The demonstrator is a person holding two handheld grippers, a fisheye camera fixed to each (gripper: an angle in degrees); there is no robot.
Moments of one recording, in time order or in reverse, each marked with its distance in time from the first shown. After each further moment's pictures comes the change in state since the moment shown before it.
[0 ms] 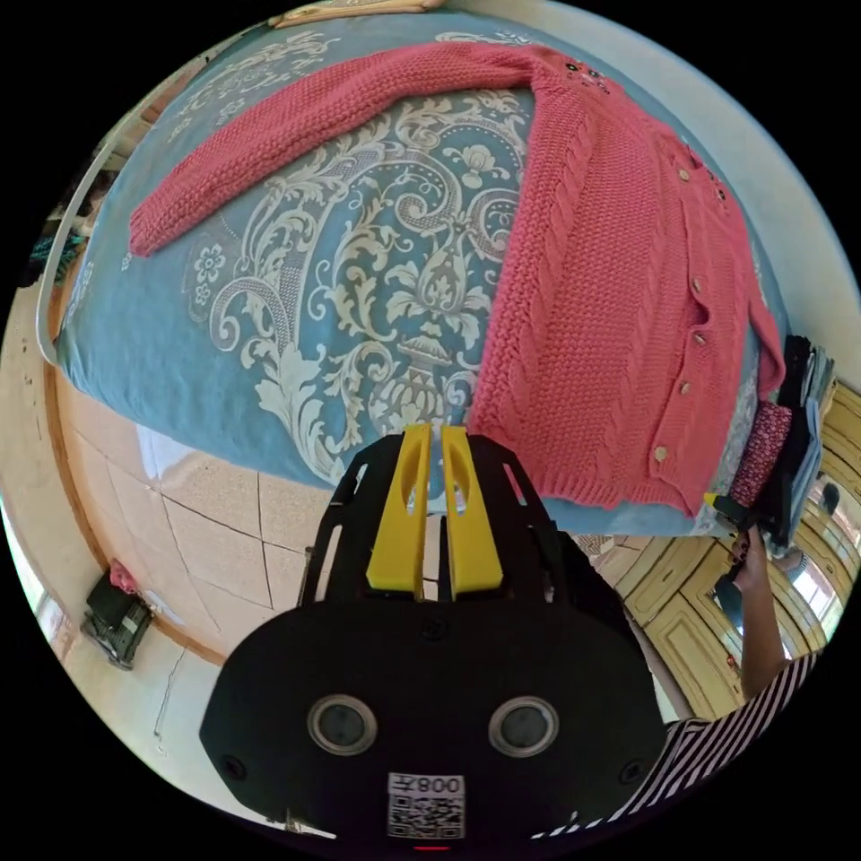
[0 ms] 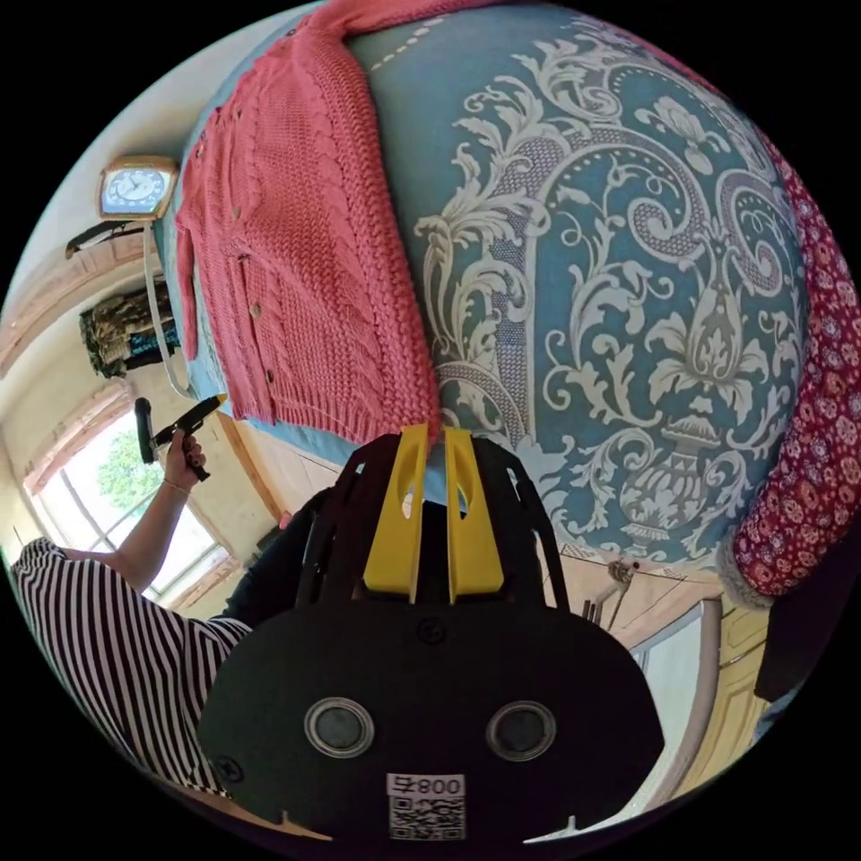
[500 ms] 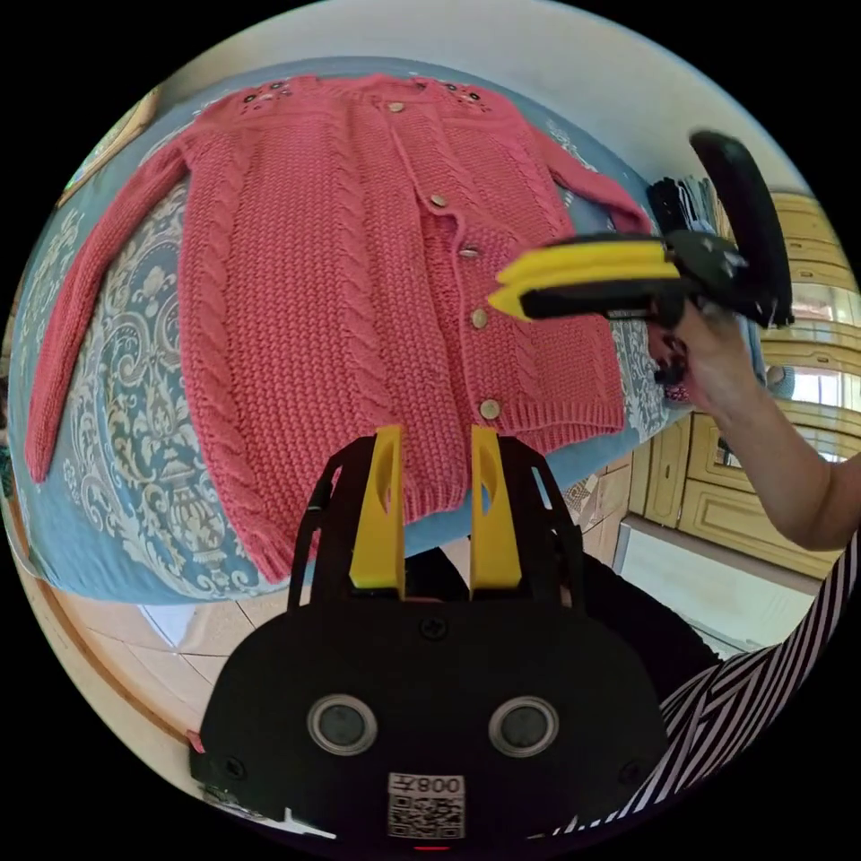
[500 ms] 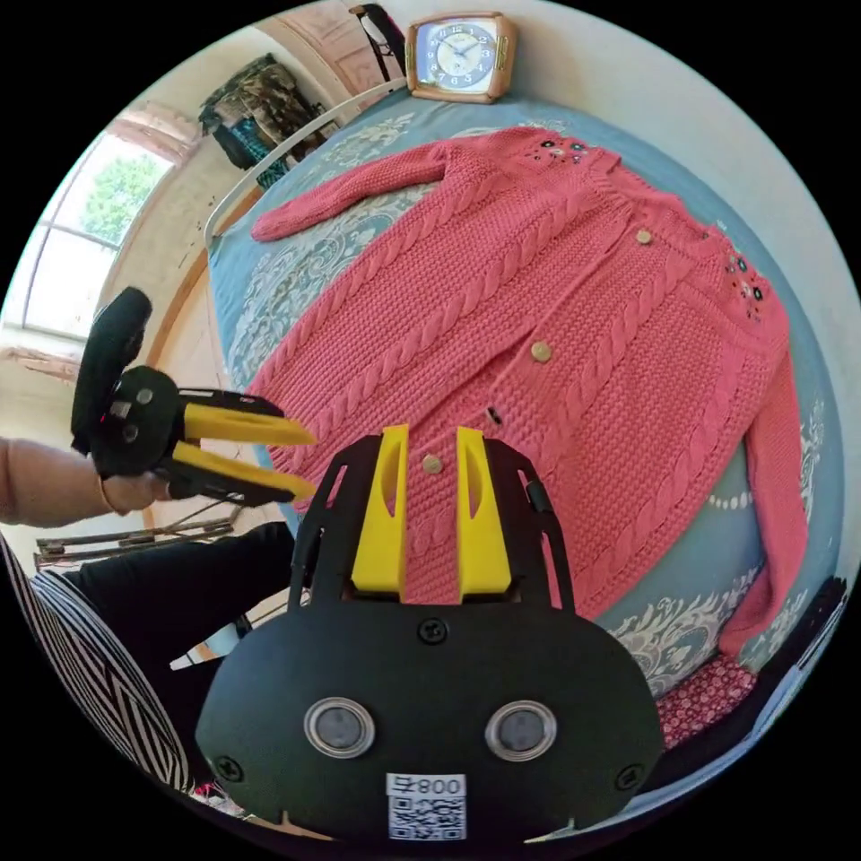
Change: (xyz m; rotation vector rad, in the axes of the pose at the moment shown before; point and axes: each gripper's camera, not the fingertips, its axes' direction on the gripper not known) left arm 0.168 0.061 0.044 0.095 0.113 0.547; right arm -0.270 -0.085 0.043 0.212 0.475 -0.784
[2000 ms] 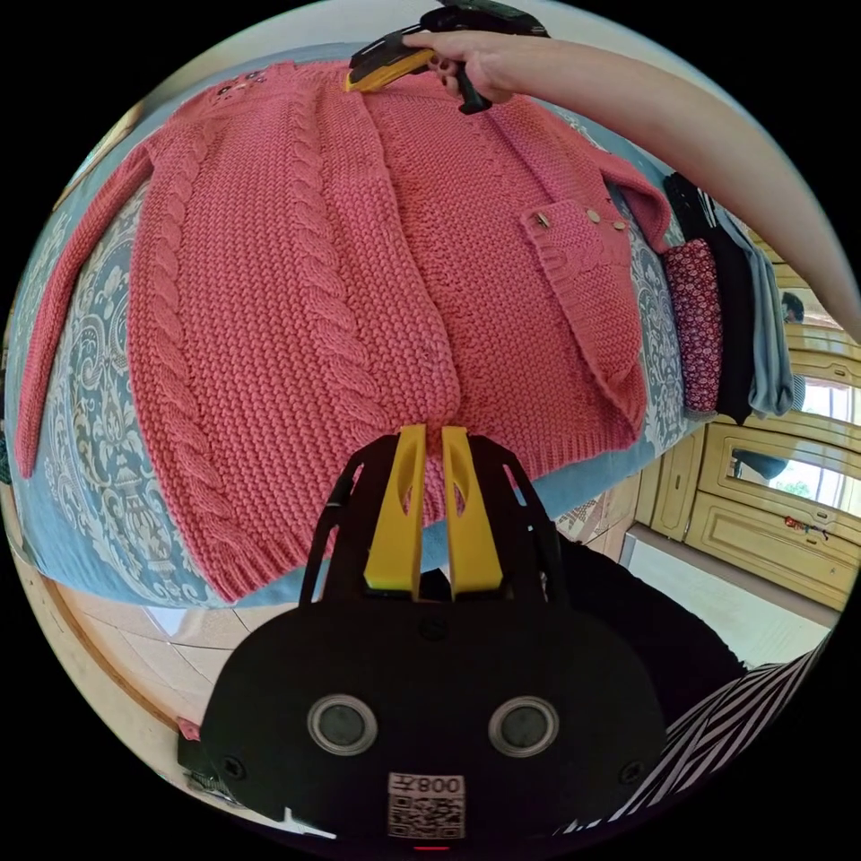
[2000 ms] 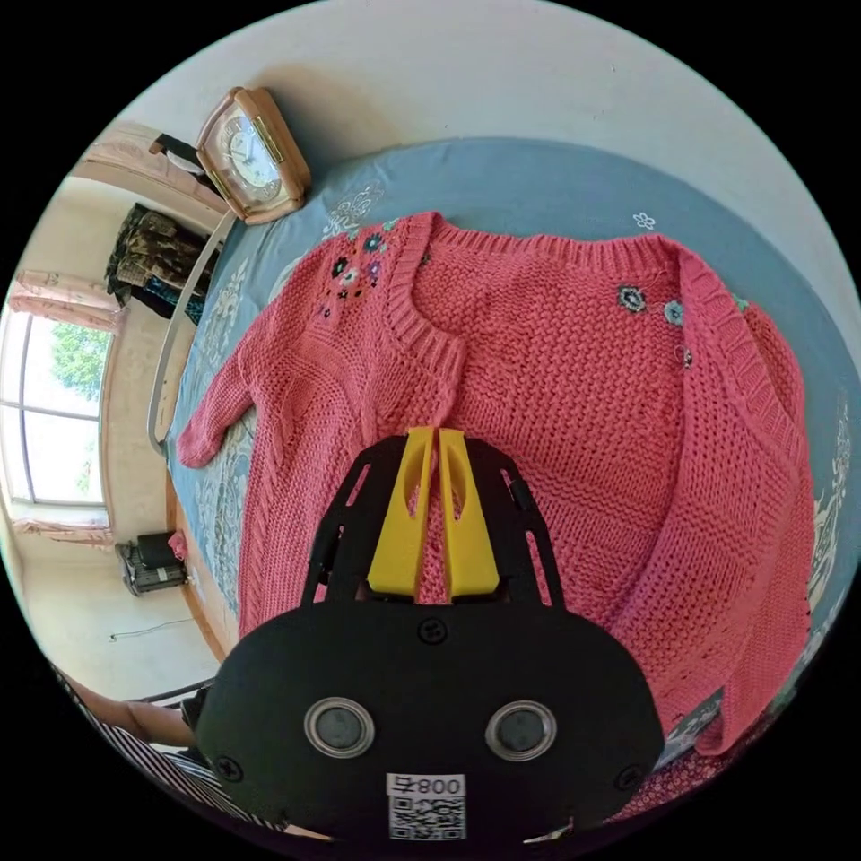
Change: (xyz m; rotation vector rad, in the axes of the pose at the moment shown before) left arm 0.122 0.047 0.090 -0.009 0.014 -0.069; right arm 0.141 -0.183 0.007 0.126 -0.185 0.321
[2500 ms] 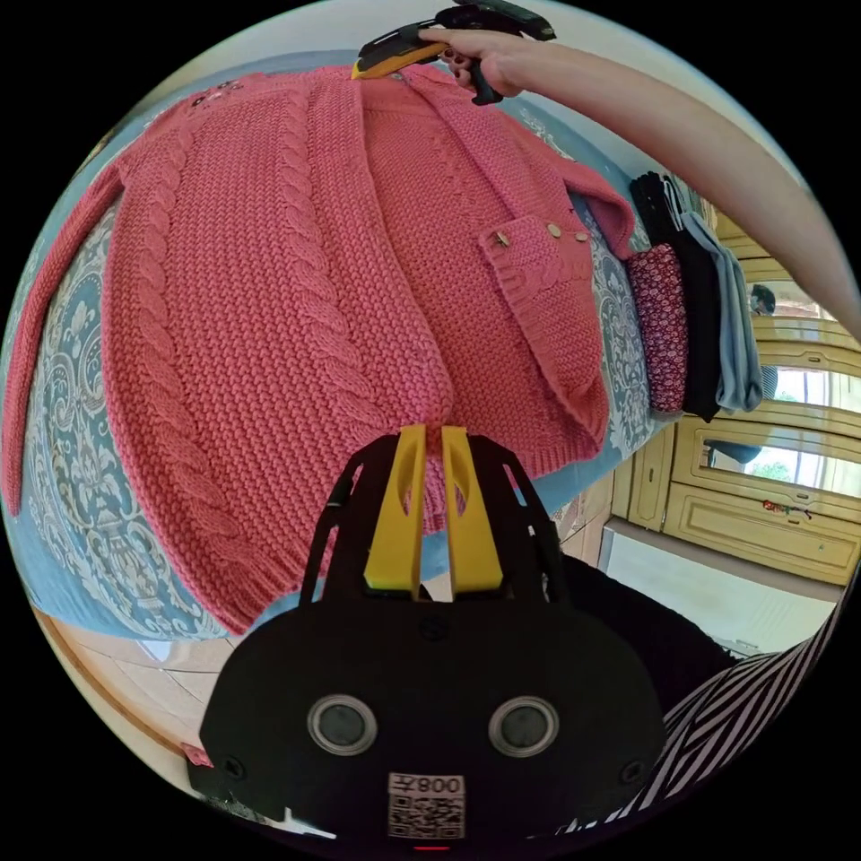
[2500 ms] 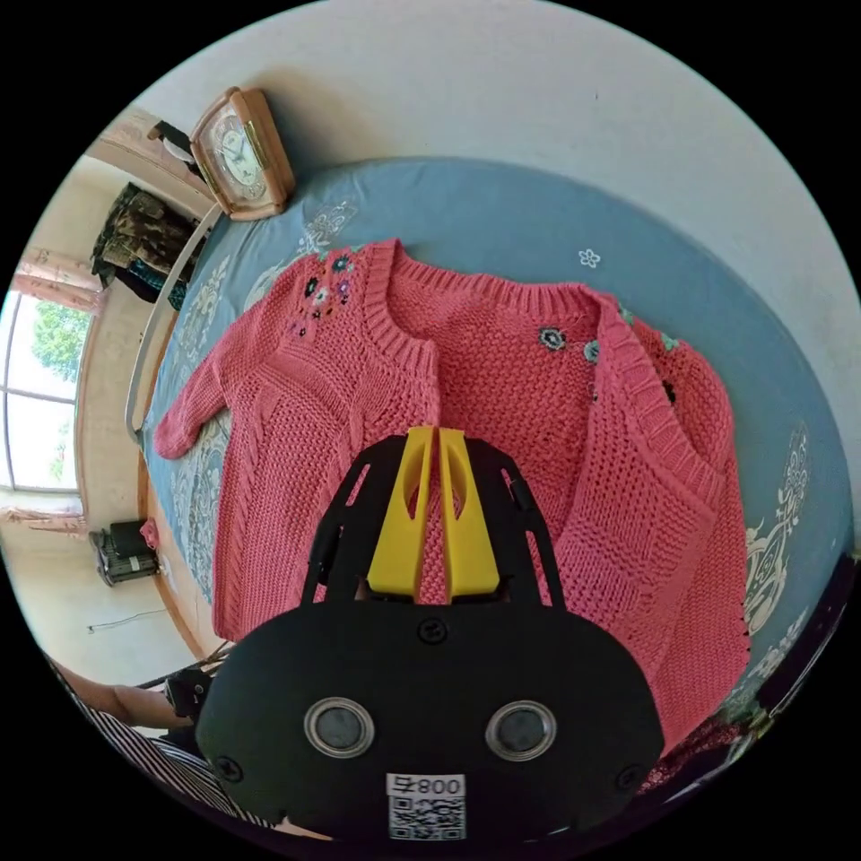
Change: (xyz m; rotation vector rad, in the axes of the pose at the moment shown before) left arm 0.015 -0.009 0.014 -0.006 0.087 0.046; right arm 0.033 -0.039 -0.019 -0.053 0.106 -0.002
